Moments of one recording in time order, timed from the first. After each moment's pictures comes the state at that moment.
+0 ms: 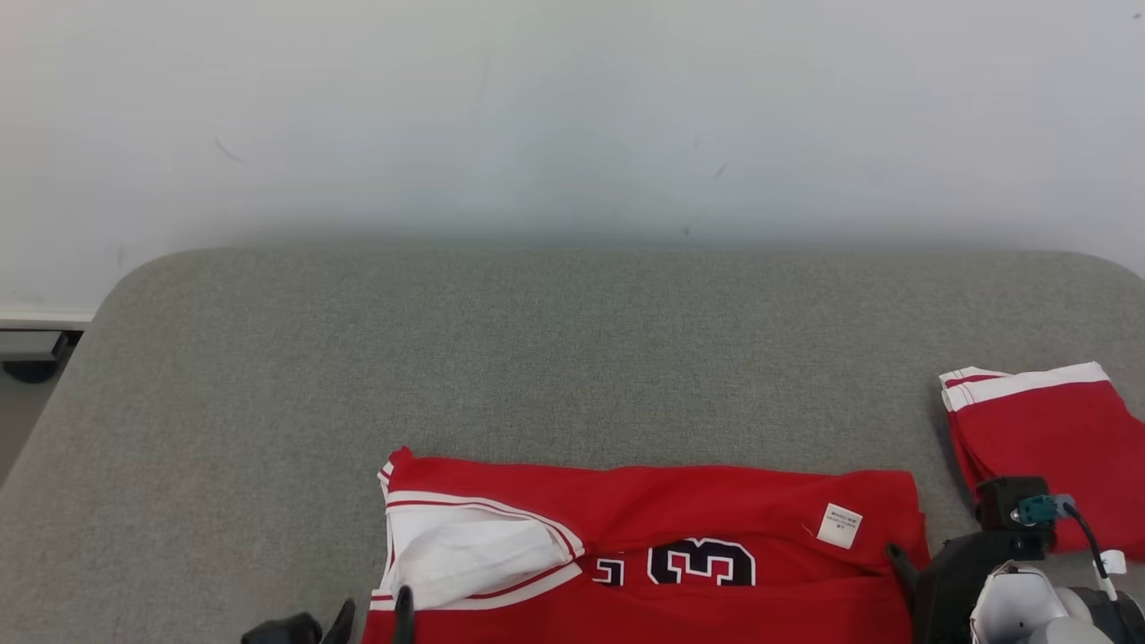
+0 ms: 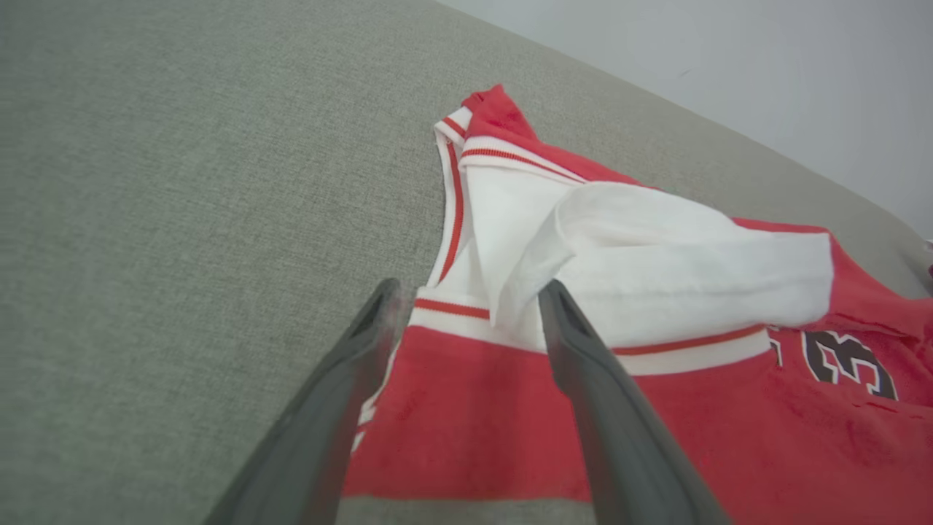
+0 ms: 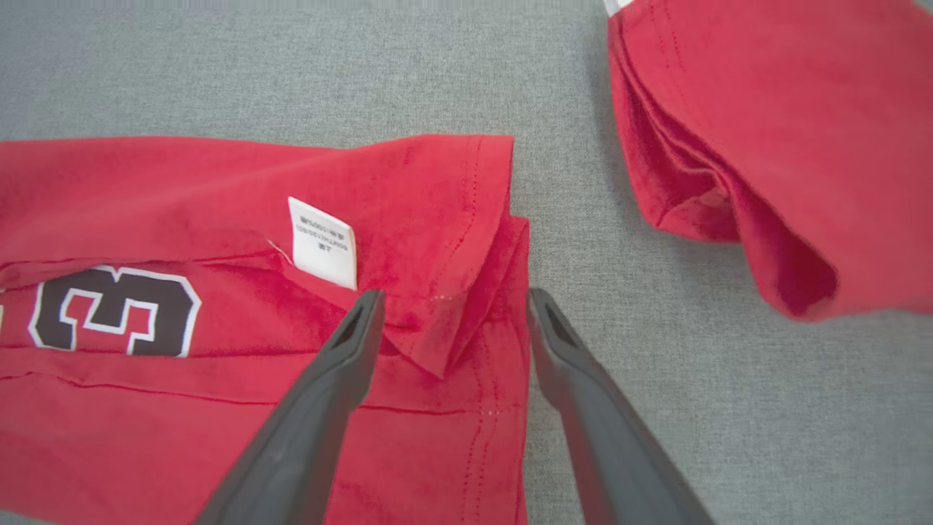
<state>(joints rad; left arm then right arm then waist) -0.12 0.07 -0.41 0.58 -0.51 0.10 -0.19 -0.09 -0.27 0.15 0.32 0.46 -0.10 0.42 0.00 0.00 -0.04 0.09</state>
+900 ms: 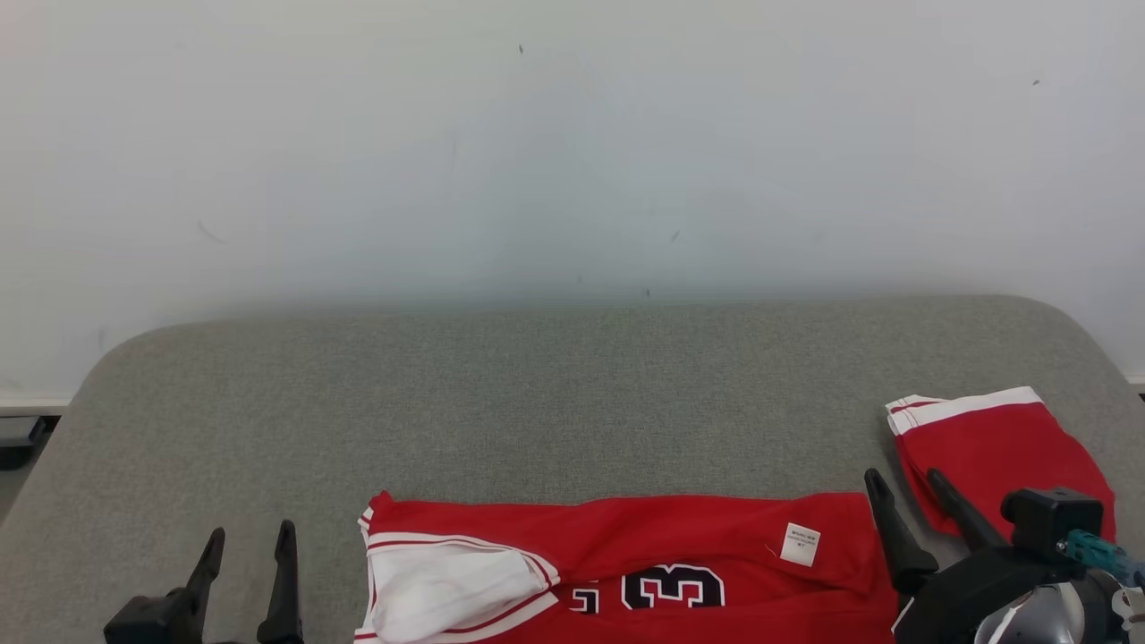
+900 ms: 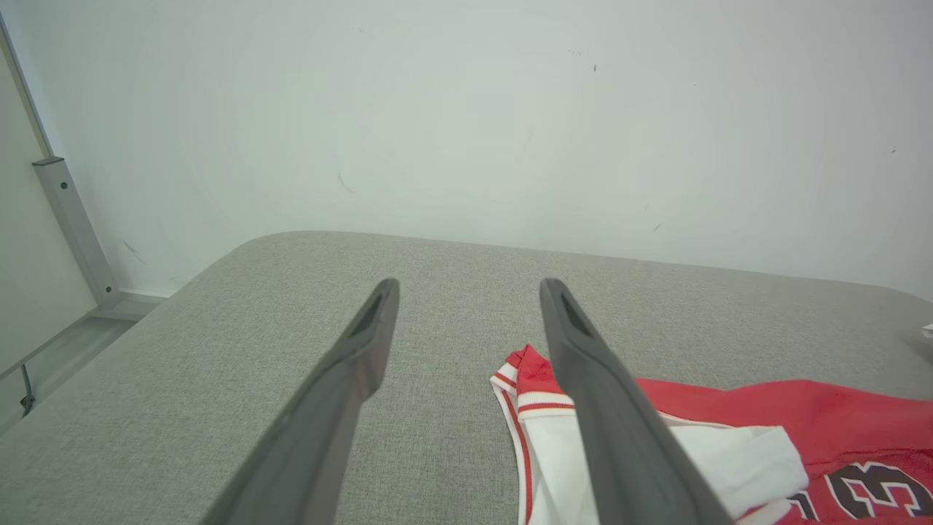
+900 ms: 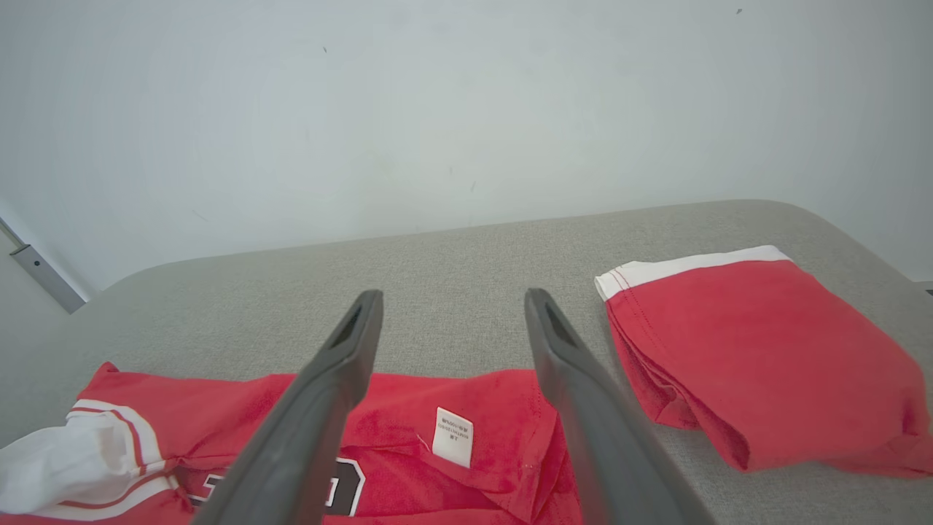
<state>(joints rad) -0.05 0.25 -0.30 0.30 -0.37 0.12 -0.25 0.02 -0.21 0.09 0.09 0.48 -0.02 0.07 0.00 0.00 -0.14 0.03</state>
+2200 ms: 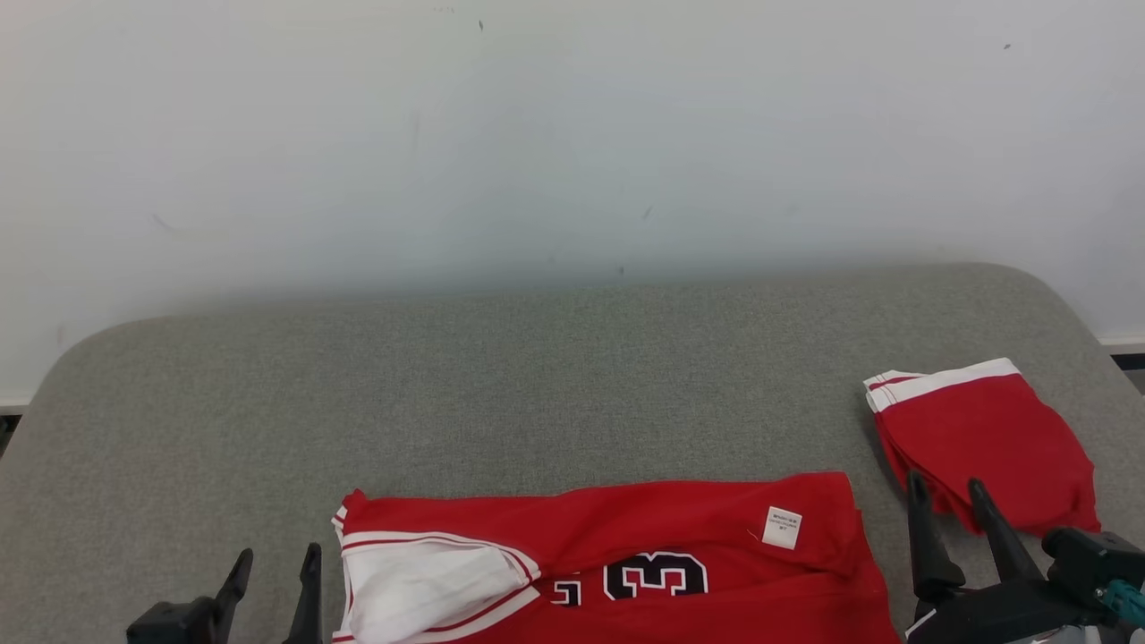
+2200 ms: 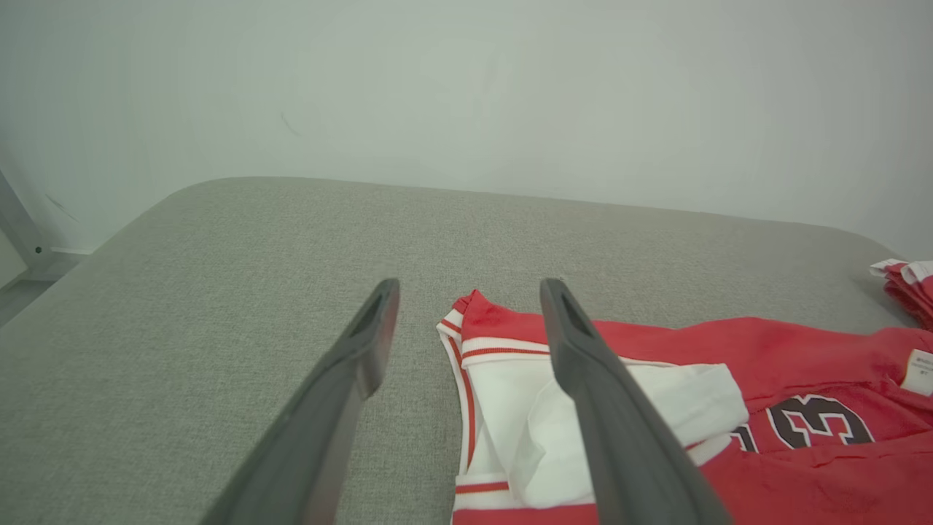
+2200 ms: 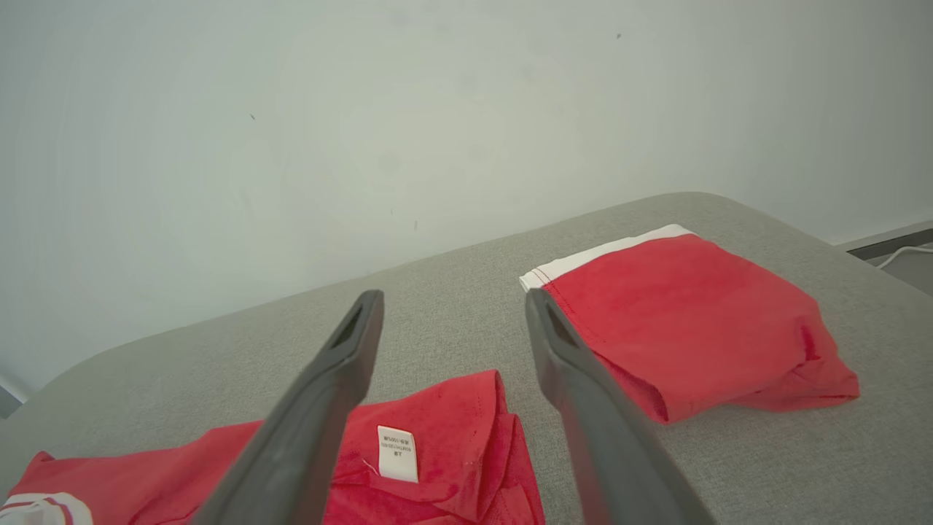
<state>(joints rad) 0.01 0.25 -0.30 0.20 -0.39 0.12 -0.13 0.06 -0.14 0.02 0.14 0.49 -0.04 -0.12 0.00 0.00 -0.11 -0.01</state>
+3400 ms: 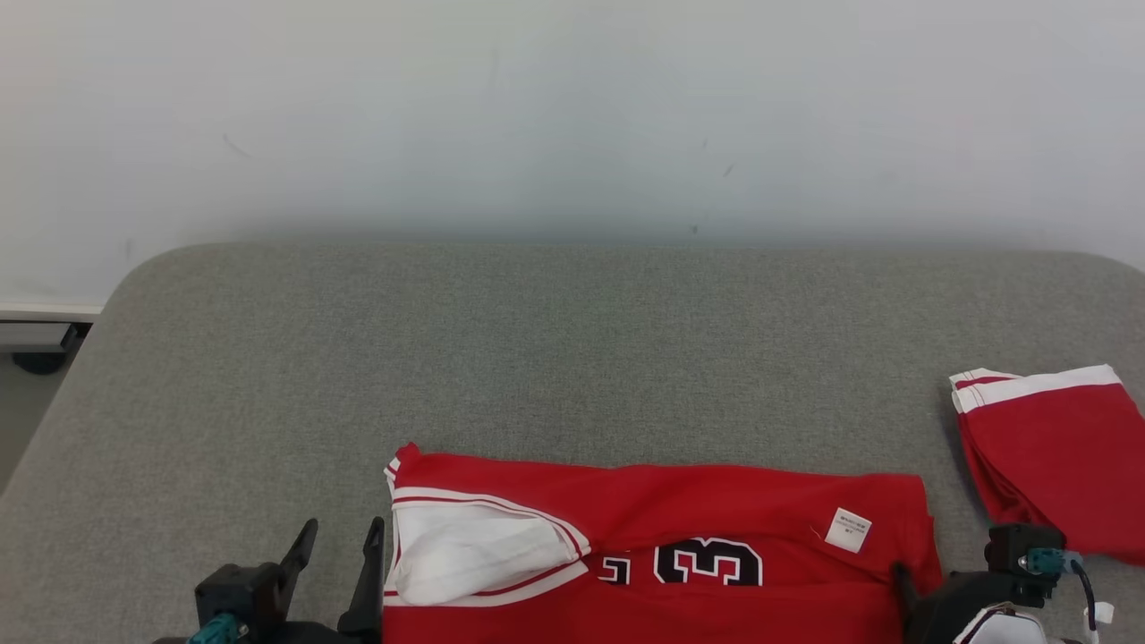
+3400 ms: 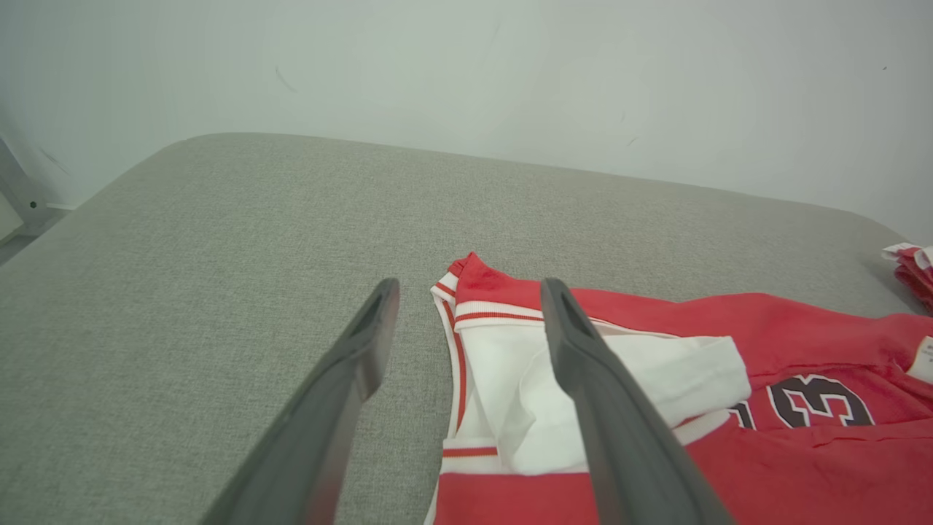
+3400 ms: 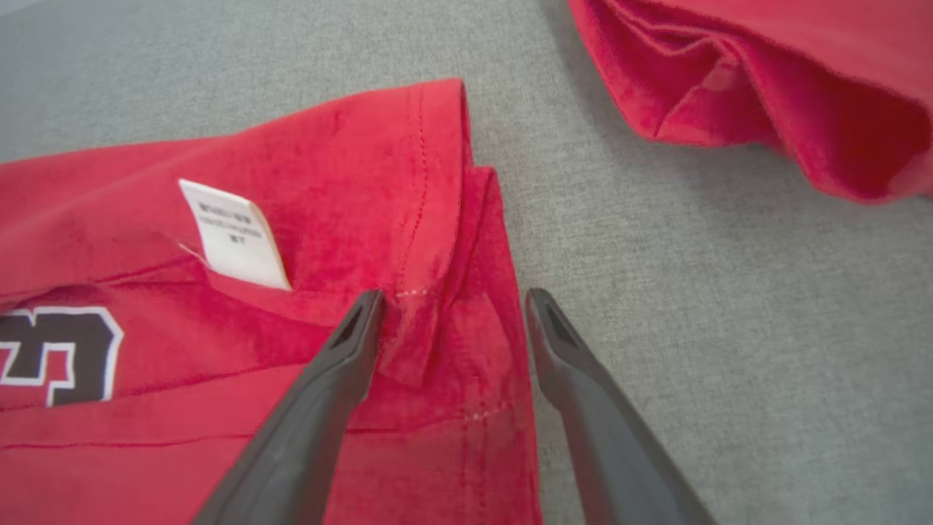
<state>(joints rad) -0.05 0.20 -0.37 0.19 -0.35 0.12 -0.07 -0.13 -0.16 0.08 0.60 0.48 -0.09 0.15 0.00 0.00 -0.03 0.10</state>
